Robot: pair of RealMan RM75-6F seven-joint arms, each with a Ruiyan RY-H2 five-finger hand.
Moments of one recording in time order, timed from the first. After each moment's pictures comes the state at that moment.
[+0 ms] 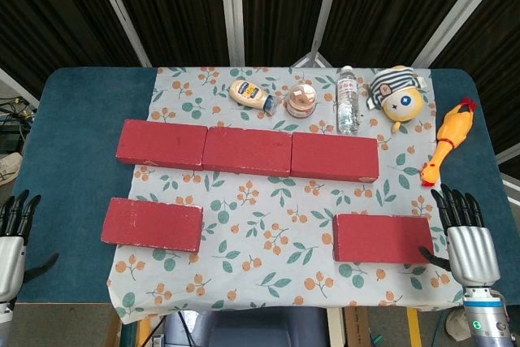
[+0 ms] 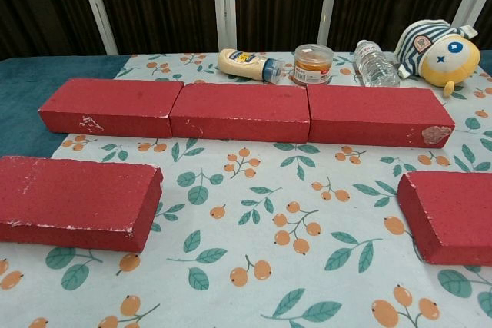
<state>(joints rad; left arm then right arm) 0.04 -1.17 -0.03 -1.81 1.55 1.64 0.34 0.08 -1.20 0.07 -1.64 -1.53 1.52 -0.16</state>
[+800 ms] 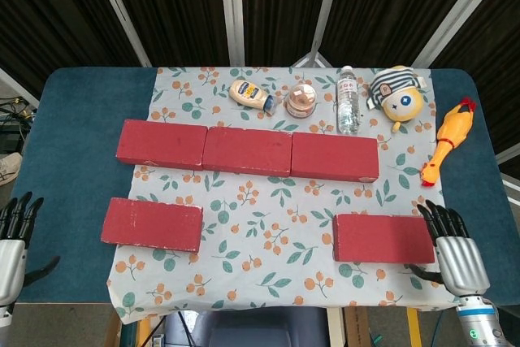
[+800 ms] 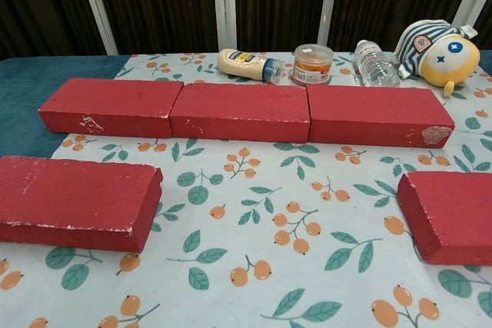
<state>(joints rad) 0.05 -1.15 -0.01 -1.81 1.60 1.65 0.32 0.08 -1.12 0.00 -1.79 -1.49 1.40 -0.14</state>
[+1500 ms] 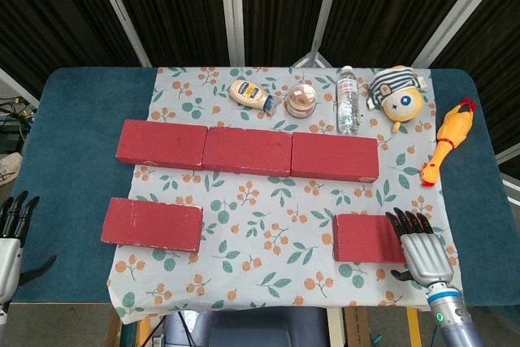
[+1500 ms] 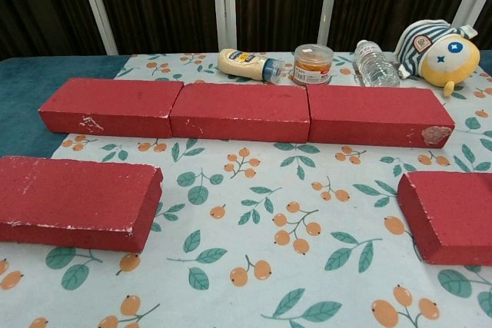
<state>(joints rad) 0.04 -1.14 -0.02 -1.80 1.57 1.64 0.29 0.21 -1.15 0.03 -1.93 -1.20 1.17 -0.53</state>
